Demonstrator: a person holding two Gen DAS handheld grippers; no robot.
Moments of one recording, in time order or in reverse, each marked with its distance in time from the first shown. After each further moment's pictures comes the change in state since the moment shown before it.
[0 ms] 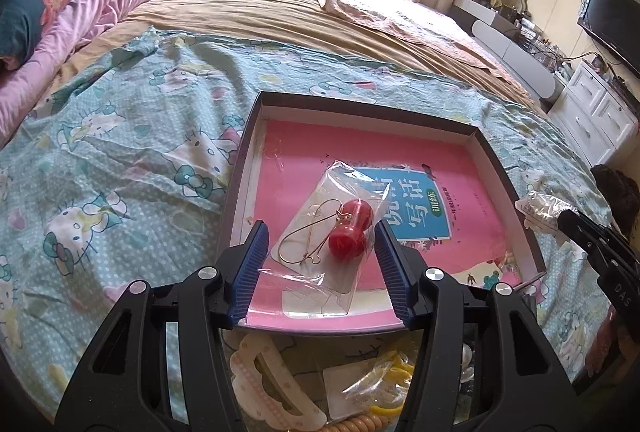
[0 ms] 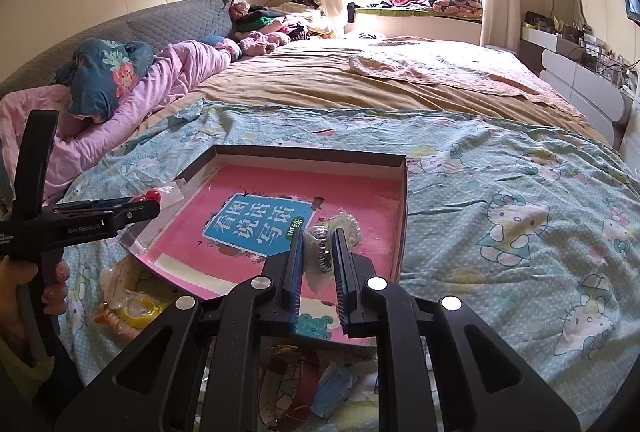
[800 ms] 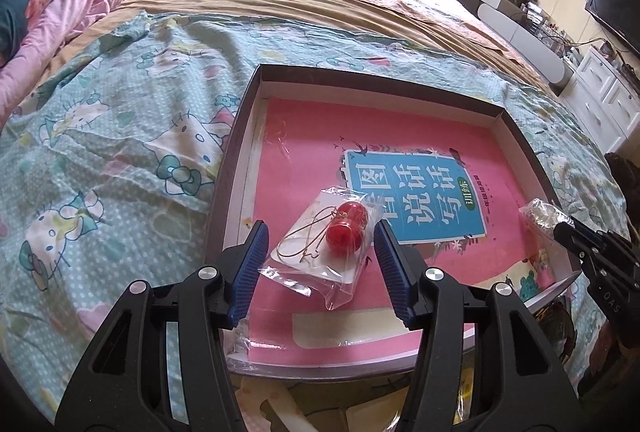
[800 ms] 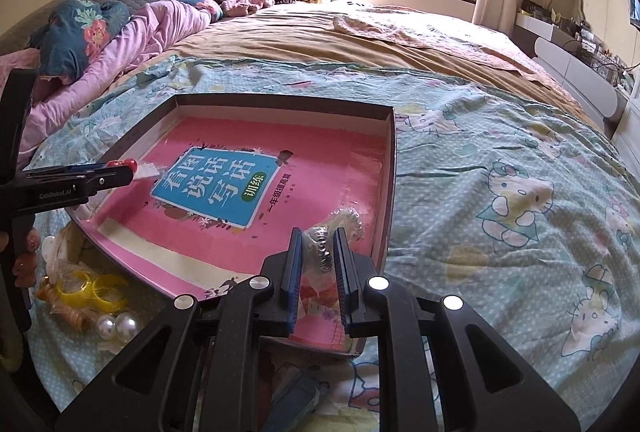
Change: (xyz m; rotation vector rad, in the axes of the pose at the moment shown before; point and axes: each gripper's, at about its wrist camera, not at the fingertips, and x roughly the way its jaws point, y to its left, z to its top) left arm 0.039 0.005 -0.002 0.020 0.056 0.012; right arm 0.045 -0.011 -0.022 -0.019 0.130 -0.076
